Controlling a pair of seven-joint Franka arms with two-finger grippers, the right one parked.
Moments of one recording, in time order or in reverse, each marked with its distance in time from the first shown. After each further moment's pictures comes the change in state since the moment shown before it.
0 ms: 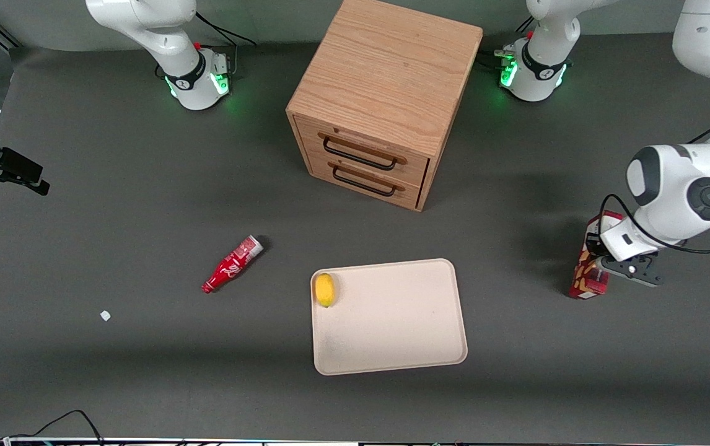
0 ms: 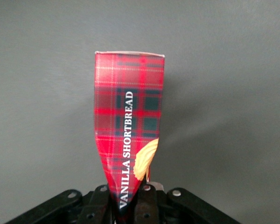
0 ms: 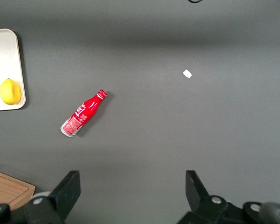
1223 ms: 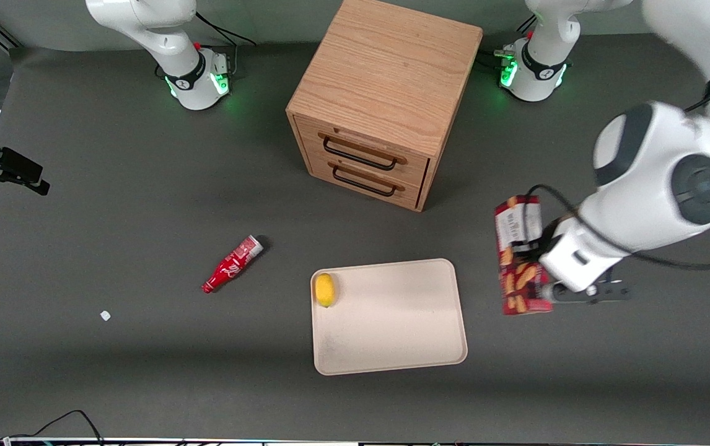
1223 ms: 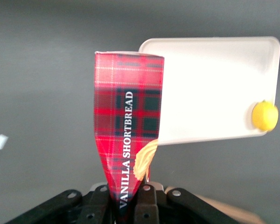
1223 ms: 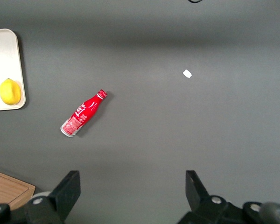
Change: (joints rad) arm -0.299 0.192 -0.201 0.757 -0.067 -0.569 -0.817
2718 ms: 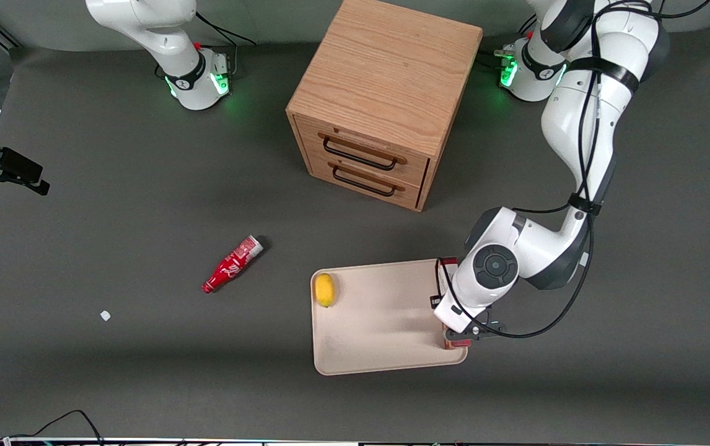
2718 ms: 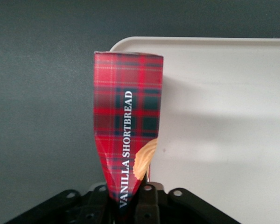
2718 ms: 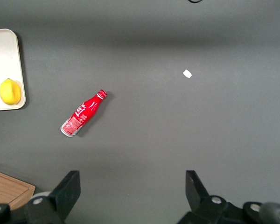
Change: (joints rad) arm -0.161 0.371 0.052 0.029 0.268 0.348 -0.218
